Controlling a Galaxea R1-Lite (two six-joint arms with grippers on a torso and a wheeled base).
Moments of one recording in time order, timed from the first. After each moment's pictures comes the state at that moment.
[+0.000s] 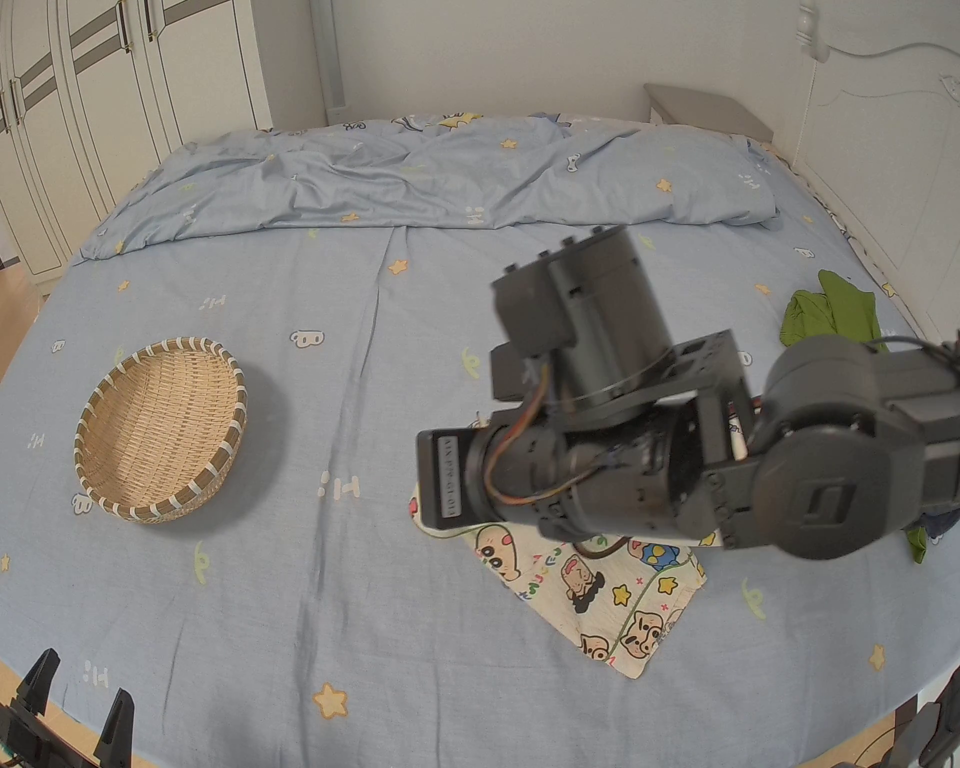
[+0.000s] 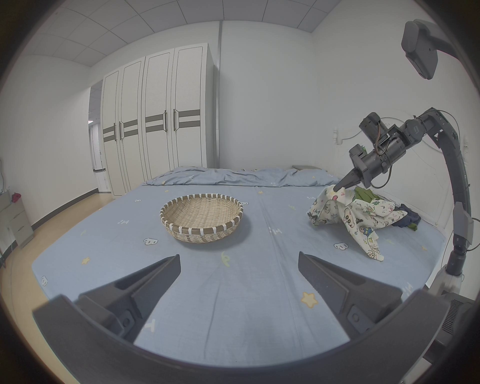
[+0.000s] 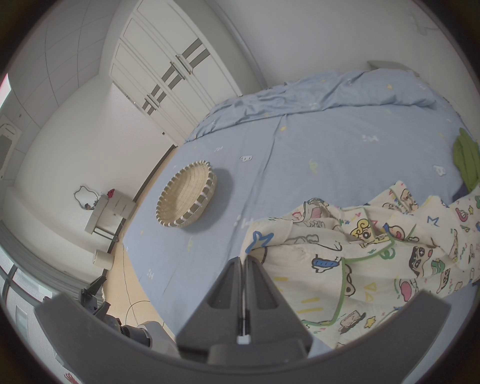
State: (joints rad) left arm 0.00 0.02 -0.02 0.00 -0.03 0.00; right arm 0.97 1.93 -1.50 0.15 -0.19 0.45
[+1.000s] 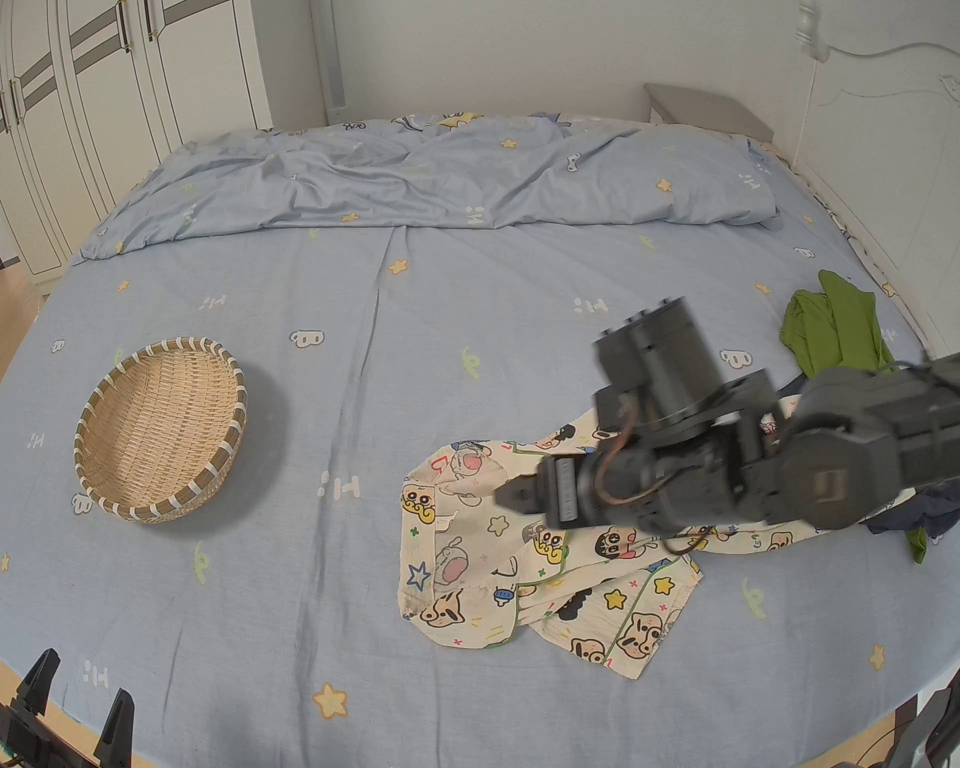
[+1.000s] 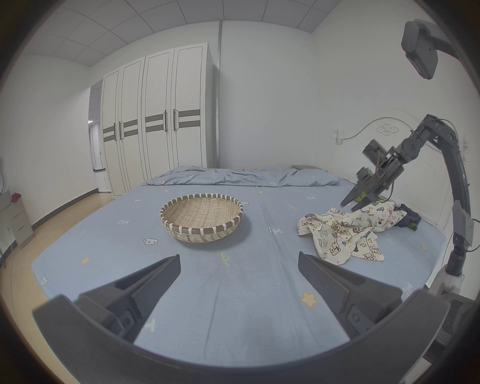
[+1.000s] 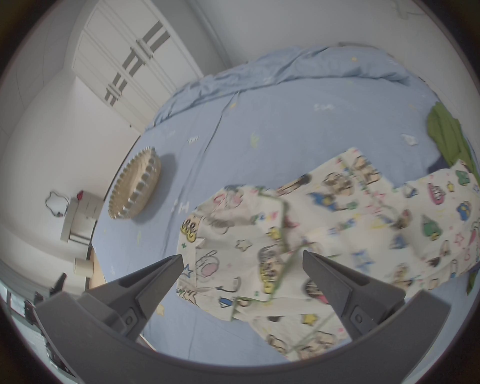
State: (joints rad) left arm 0.00 0.02 -0.02 0.00 -0.03 0.00; right arm 0.78 1.91 -1.29 0.12 -0.16 0.44
